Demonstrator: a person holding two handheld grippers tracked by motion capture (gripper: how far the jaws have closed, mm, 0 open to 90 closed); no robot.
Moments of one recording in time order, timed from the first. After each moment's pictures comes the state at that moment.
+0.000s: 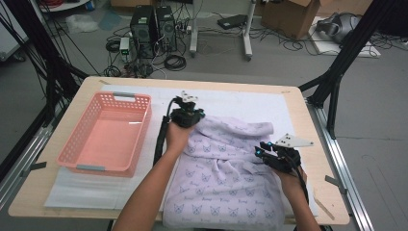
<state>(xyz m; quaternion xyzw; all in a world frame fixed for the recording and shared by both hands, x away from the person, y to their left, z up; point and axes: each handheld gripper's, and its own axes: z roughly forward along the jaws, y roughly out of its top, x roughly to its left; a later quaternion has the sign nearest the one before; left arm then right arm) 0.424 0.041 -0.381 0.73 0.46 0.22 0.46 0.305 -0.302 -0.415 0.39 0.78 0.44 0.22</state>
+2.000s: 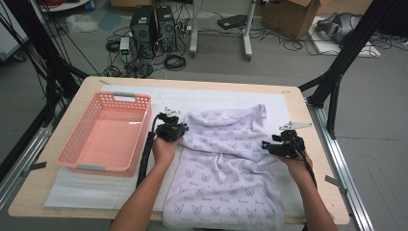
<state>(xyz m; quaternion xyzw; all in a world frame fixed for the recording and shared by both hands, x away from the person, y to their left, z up) 0.408 0.076 -0.432 0.71 0.52 0.22 0.43 0.363 -0.337 -0.431 0.45 0.80 0.36 0.17</state>
